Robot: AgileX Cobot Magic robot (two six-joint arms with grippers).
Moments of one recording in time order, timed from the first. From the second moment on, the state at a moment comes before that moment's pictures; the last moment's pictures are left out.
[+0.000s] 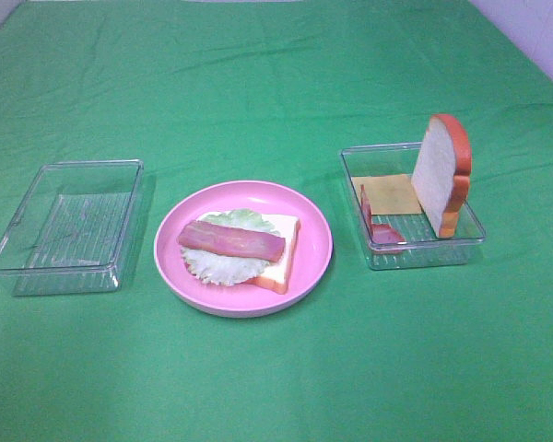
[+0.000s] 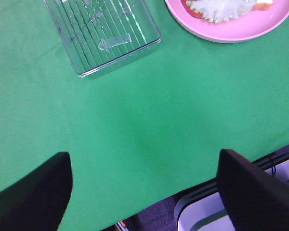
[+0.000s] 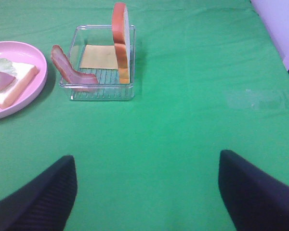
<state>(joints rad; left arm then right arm) -0.47 0.84 -0.85 0.07 1.10 -0.13 0.02 0.00 -0.50 0.07 1.07 -0.09</state>
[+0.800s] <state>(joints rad) -0.47 0.07 -0.52 0.07 1.08 -0.13 0.02 0.79 -0.73 0.14 0.97 -0.11</state>
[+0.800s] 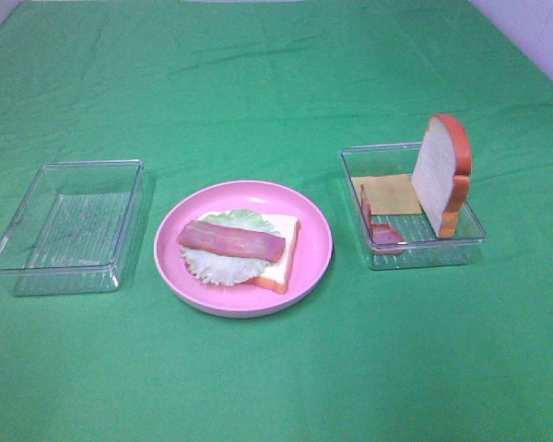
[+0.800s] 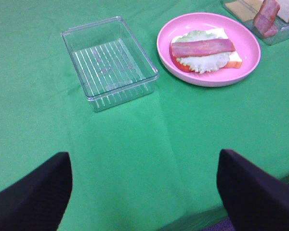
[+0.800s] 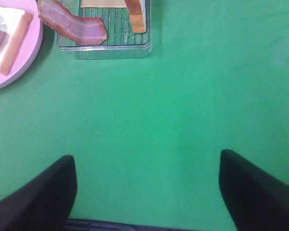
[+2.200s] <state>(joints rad) -0.47 0.00 -0.50 0.00 1.05 -0.01 0.31 2.00 -1.52 0.27 1.04 -0.11</state>
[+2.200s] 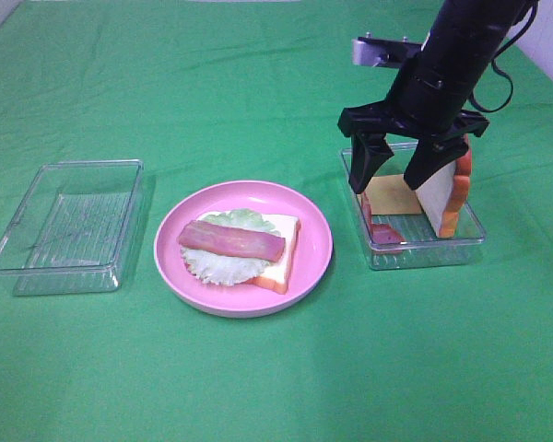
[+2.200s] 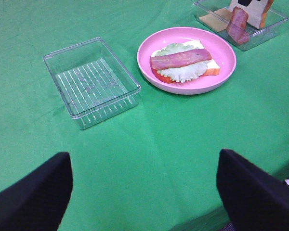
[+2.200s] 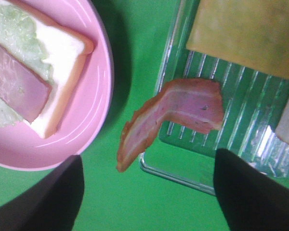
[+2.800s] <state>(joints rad) -0.47 0.00 -0.50 0.00 1.05 -0.01 0.31 2.06 -1.52 0.30 0.99 -0.11</state>
